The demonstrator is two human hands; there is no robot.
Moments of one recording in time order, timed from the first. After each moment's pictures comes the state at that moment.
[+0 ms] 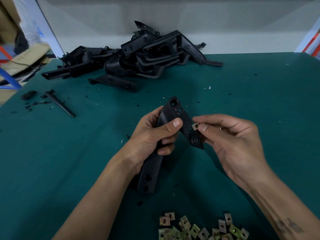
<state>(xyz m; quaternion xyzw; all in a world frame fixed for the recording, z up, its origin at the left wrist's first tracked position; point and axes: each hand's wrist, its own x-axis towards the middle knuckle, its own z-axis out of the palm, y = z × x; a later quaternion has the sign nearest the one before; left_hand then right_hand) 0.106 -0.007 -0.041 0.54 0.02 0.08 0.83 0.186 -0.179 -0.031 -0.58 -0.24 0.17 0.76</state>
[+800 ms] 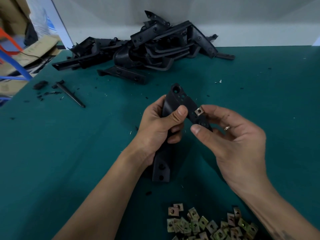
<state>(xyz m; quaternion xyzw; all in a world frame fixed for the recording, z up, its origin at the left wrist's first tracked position) 0.109 -0.009 -0.046 0.54 0.05 0.17 0.82 0.158 -0.167 -0.042 -0.63 -0.26 0.07 0.73</state>
